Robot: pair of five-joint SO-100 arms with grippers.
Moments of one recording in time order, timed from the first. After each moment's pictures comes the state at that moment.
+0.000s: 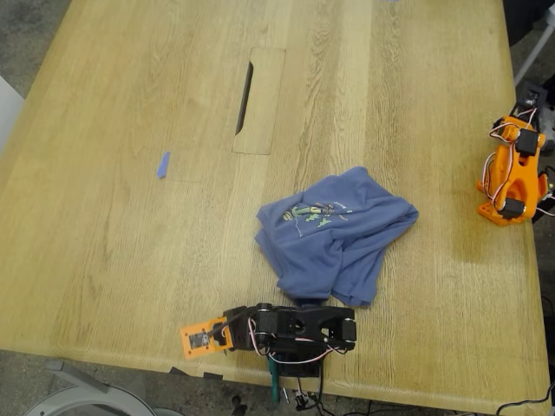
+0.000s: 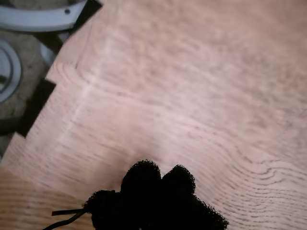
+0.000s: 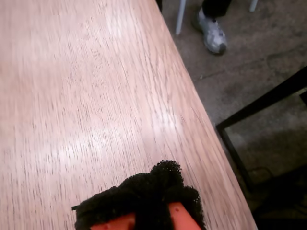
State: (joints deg) arm 0 -91.1 200.7 176.5 75.8 -109.8; arm 1 96.9 194.6 183.4 53.8 -85.2
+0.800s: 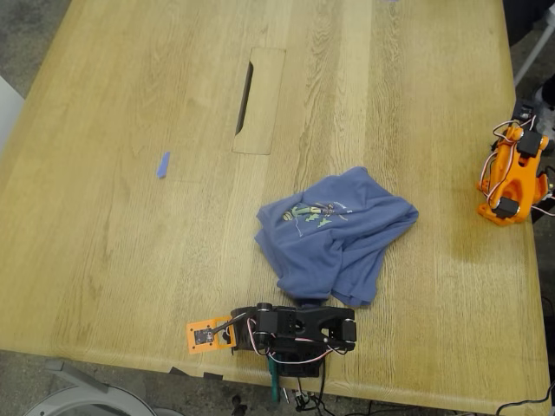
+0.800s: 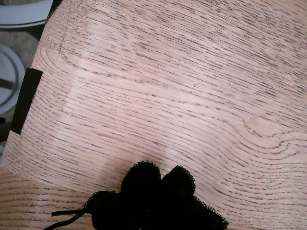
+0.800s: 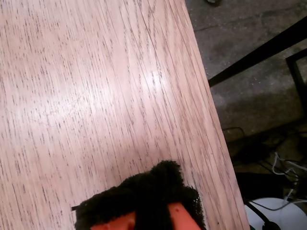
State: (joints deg) arm 0 -90.2 200.7 176.5 81.7 -104.3; arm 1 105.8 195.2 183.4 71.9 -95.0
